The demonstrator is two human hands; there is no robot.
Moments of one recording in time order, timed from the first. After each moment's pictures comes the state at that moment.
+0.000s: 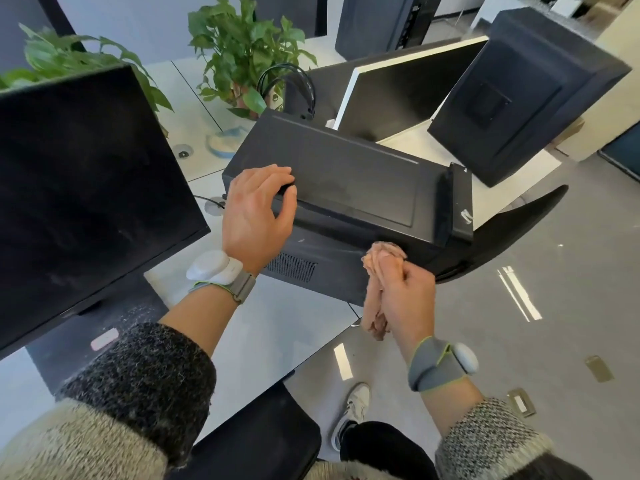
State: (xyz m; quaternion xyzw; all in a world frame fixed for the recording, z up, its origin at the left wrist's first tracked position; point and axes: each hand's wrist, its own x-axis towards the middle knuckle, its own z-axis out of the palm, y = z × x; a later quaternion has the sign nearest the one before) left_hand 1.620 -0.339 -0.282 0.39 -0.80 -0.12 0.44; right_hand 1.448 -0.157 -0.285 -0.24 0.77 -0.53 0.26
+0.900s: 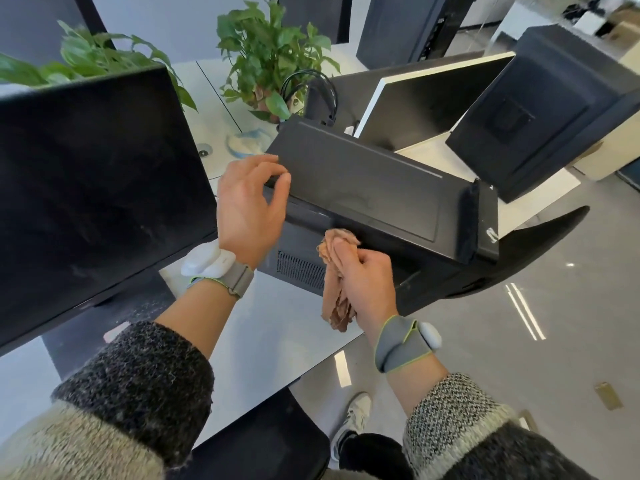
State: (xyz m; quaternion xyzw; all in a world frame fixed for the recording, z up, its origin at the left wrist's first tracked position) left_hand 1.648 -0.353 -0.262 0.46 -0.74 -0.15 0.47; right_hand 1.502 -0.220 -0.280 -0.29 0.77 -0.46 0.34
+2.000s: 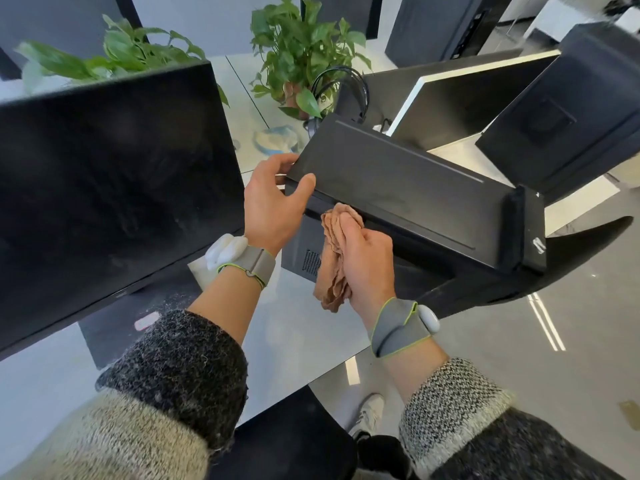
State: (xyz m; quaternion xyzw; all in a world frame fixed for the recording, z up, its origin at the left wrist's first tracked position) left_hand 1.661 -0.364 -0.264 0.53 -0.61 -0.38 0.45; right_hand 1.549 -0.265 -0.270 -0.25 0.71 -0.53 0.40
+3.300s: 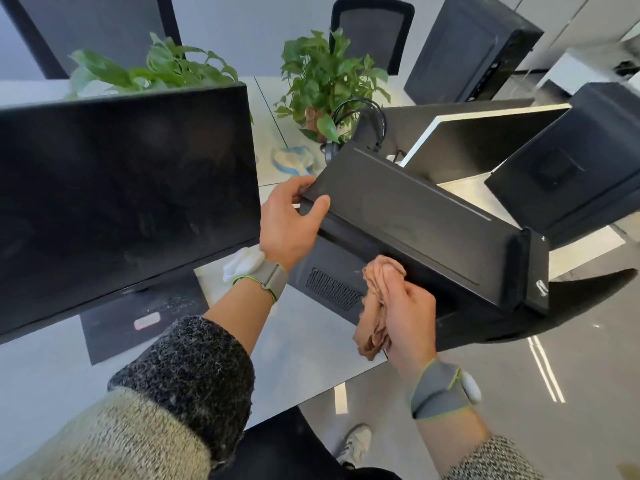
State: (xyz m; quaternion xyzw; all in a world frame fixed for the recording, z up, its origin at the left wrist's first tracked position) left_hand 1.659 -0.359 -0.265 0.54 -0.59 -0.39 0.46; right_hand 1.508 -0.217 -0.277 -0.21 0.72 -0.52 0.41
